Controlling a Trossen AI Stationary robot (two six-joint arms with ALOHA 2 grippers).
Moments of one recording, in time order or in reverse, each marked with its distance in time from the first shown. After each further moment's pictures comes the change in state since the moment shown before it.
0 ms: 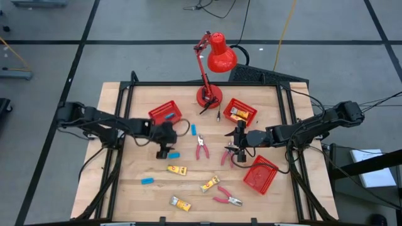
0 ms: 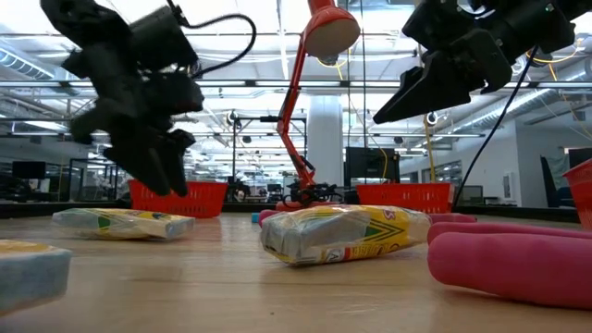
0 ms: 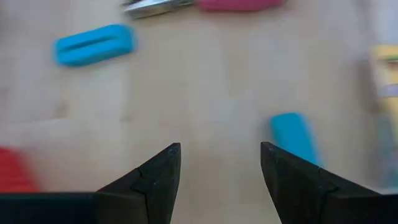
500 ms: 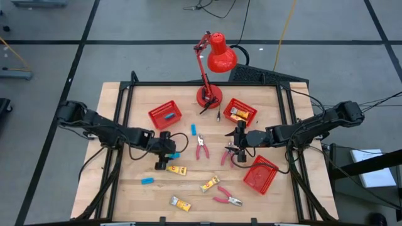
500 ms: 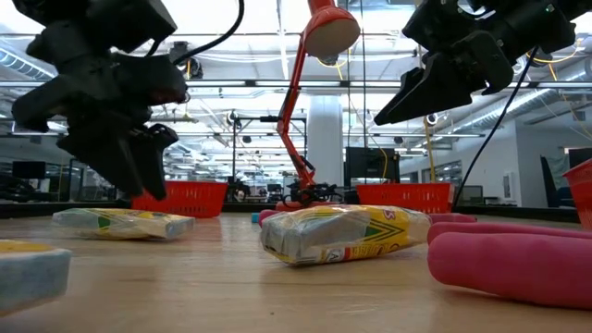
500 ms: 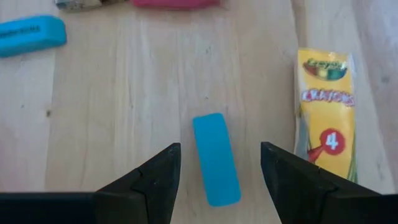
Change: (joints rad) left arm -0.210 0.026 0.000 0.013 -0.100 -0.230; right arm 0.001 0.000 0.000 -0.006 -0.001 0.001
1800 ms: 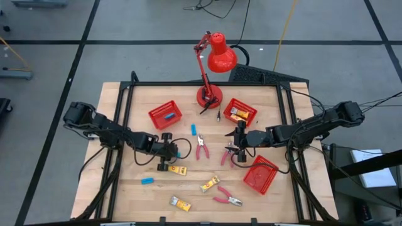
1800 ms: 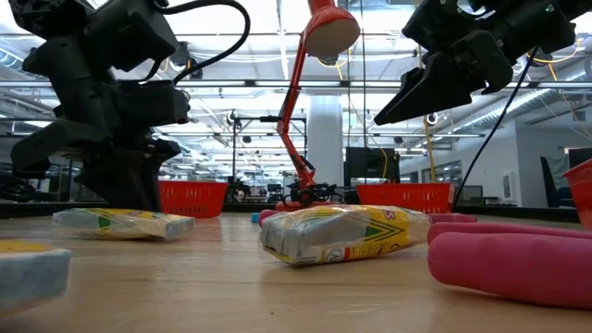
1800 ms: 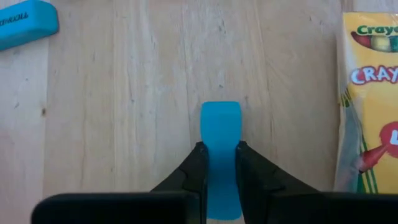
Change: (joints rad) left arm -0.035 0.139 -0.001 0.066 -0.095 0.032; right arm 0.000 0.000 0.000 0.001 0.002 0.007
